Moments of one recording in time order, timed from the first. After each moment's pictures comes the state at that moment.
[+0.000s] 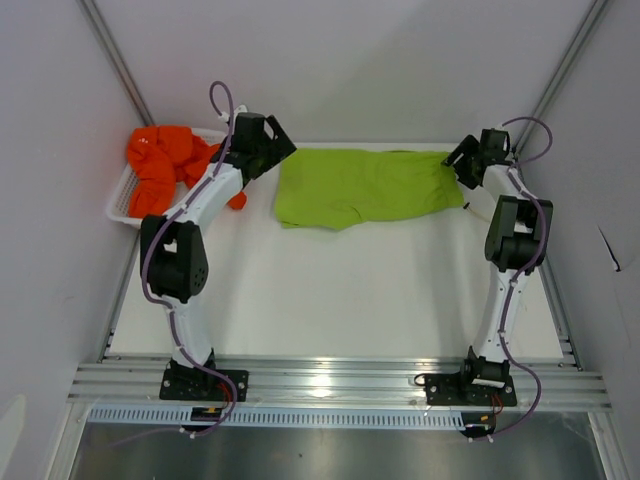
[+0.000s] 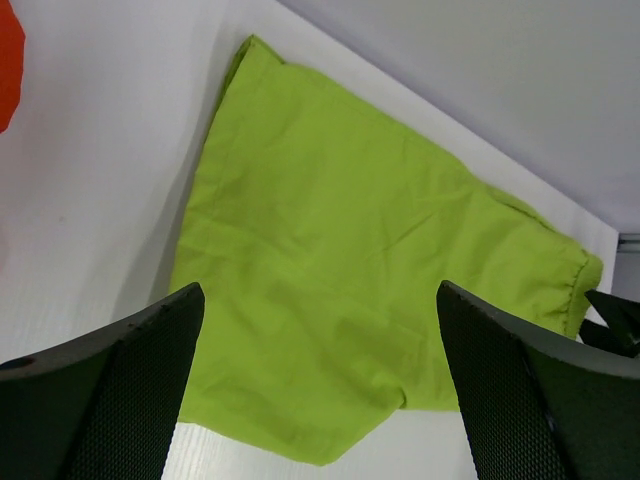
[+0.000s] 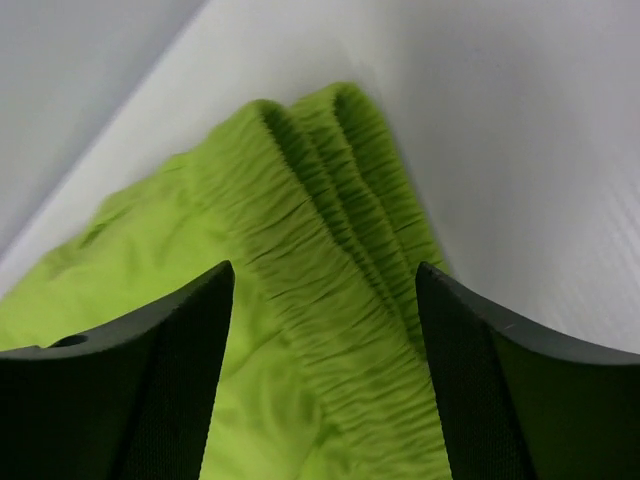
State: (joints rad) left arm -0.26 1.95 1.70 -0.32 -0.10 -0.77; right arm -0.13 2.31 1.85 -0.20 -0.16 0.64
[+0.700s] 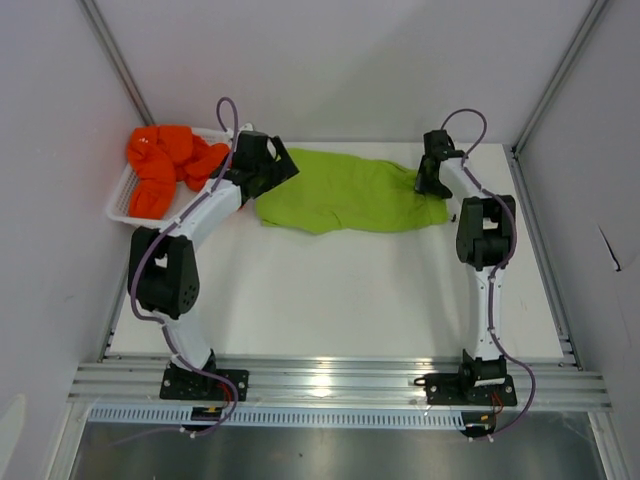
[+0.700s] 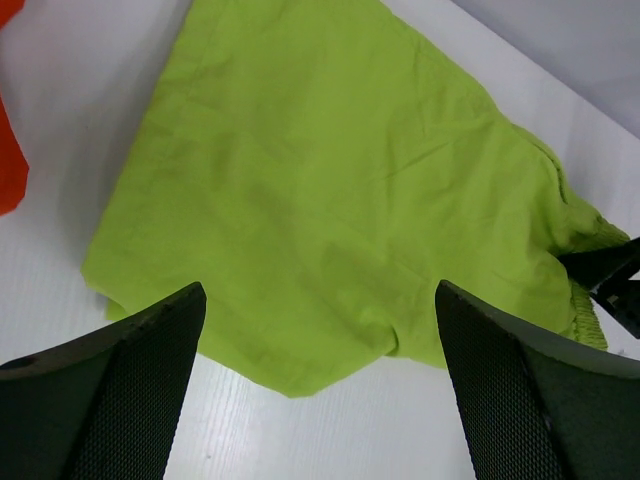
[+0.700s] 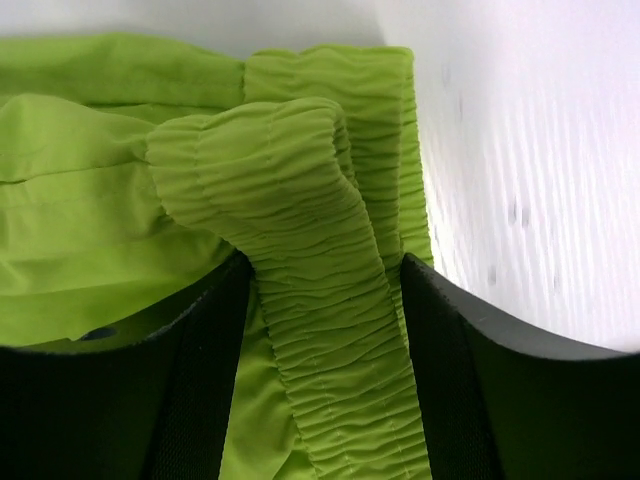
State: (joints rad) left arm -0.30 1.83 1.50 -0.32 -0.09 -0.72; right arm 0.10 2.45 2.11 -0.68 0.28 0.34
